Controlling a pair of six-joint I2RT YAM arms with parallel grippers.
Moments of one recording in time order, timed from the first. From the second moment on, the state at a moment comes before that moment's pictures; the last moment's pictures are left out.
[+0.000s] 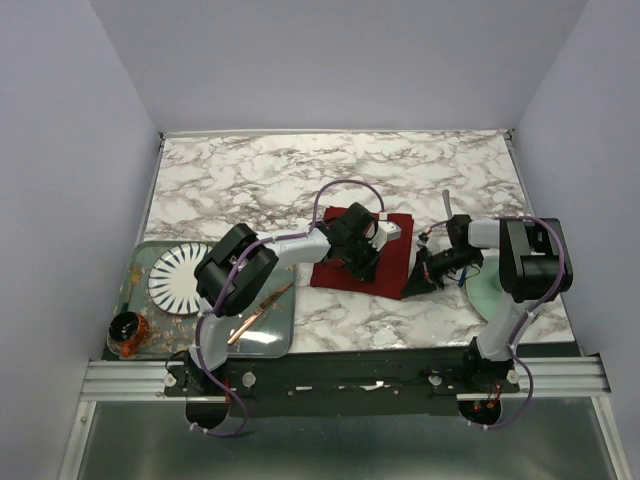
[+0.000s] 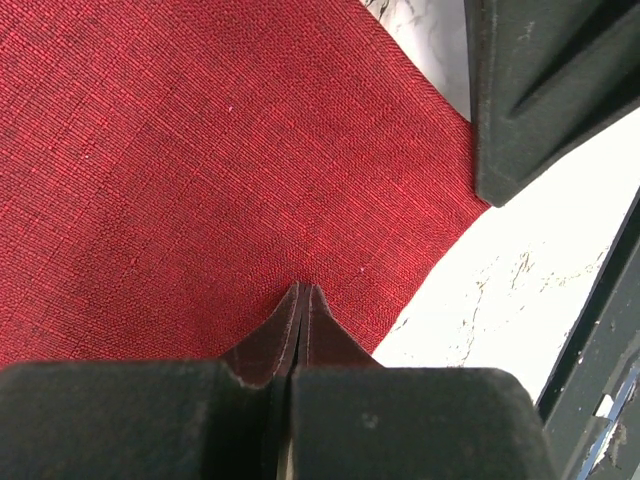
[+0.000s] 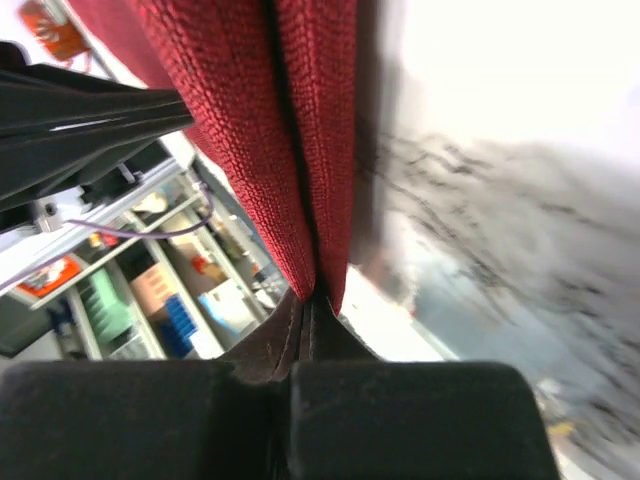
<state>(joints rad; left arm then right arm) -0.83 2.01 1.29 -0.22 0.47 -0.05 0.01 1.85 0.86 -0.76 -0.94 0.04</state>
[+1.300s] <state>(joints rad) -0.52 1.42 1.02 -0.04 0.63 -0.11 0.20 1.59 1.13 -0.49 -1.13 0.08</state>
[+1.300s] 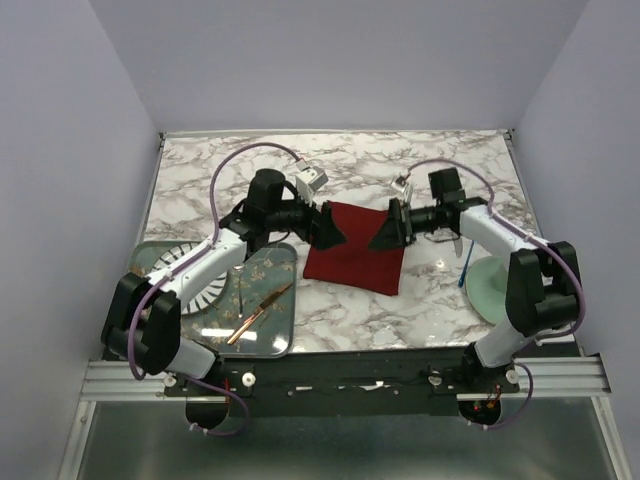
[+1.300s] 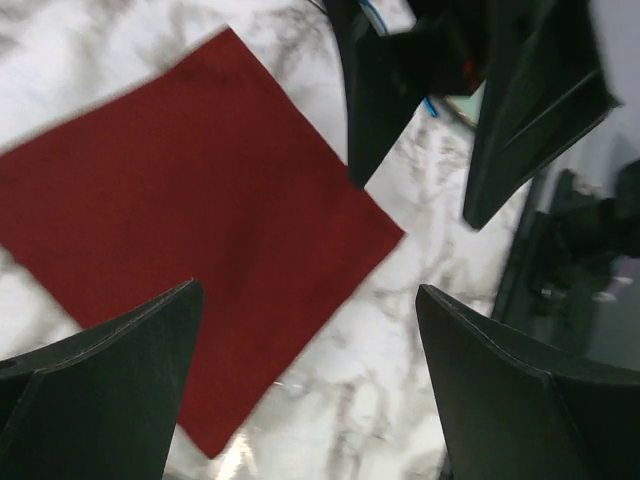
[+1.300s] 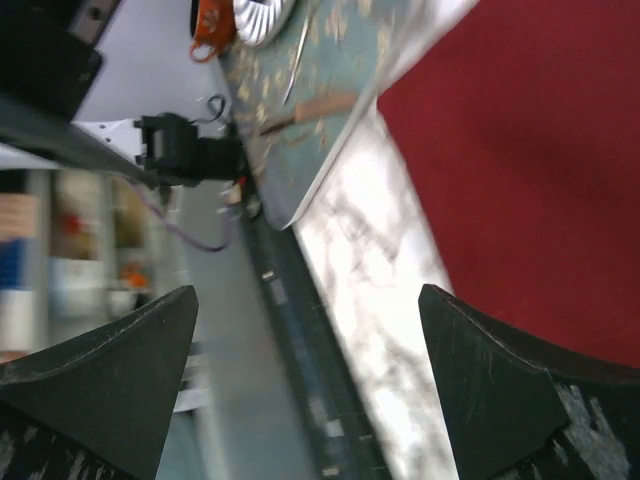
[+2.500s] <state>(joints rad) -0.58 1.84 0.83 0.64 1.01 -1.08 0.16 1.78 1.01 -0.65 -1.19 0.16</state>
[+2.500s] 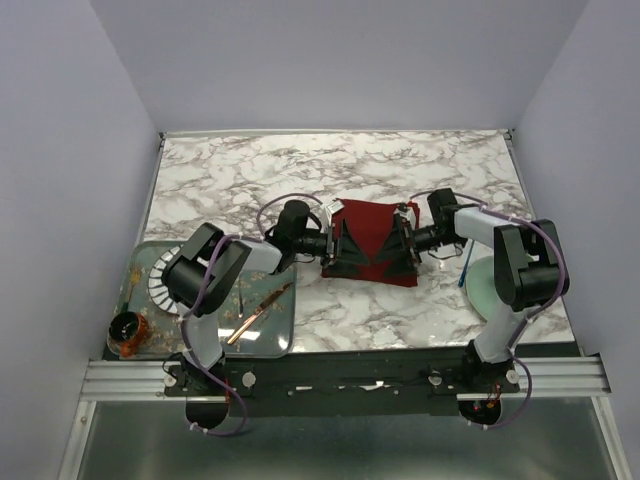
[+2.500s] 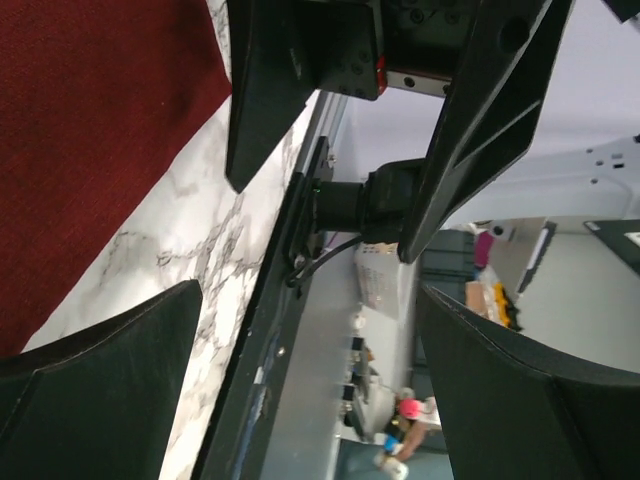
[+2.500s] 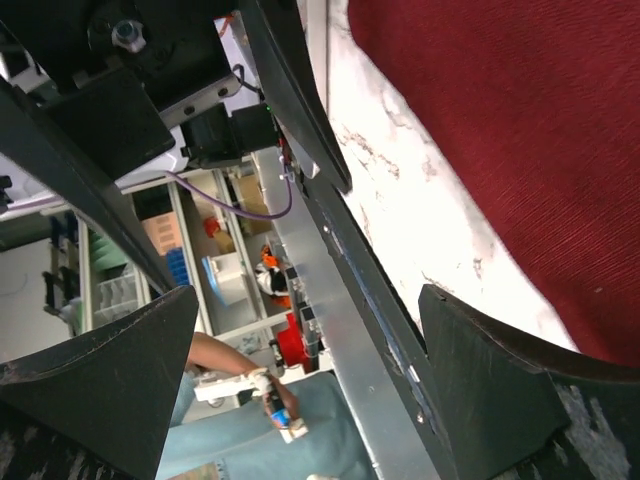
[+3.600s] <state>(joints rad) -0.58 1.85 0.88 0.54 0.94 -1.00 0.08 1.98 1.13 -0.95 -1.24 -0.18</state>
